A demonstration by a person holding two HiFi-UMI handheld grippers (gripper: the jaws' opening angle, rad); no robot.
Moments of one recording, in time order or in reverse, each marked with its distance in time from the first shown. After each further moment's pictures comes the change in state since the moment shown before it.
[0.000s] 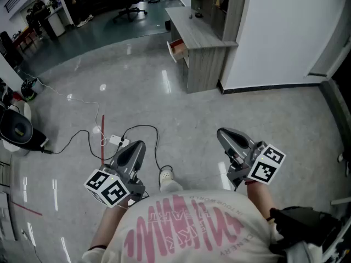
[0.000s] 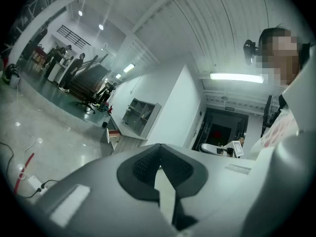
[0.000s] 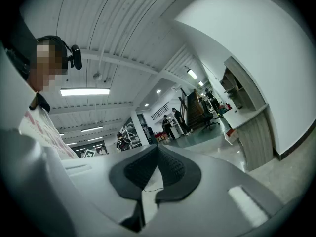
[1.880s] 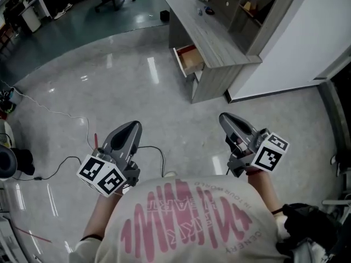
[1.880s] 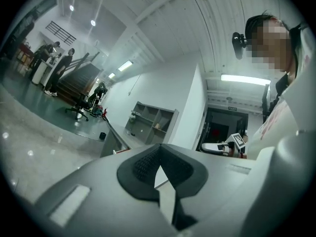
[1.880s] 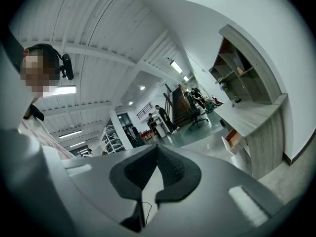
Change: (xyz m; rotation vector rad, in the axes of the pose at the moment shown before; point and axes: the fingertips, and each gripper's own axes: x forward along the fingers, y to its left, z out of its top) left arm 0.238 0.334 0.169 0.060 0.008 -0.082; right arm 0.351 -0.223 0.086 0.098 0.031 -0.157
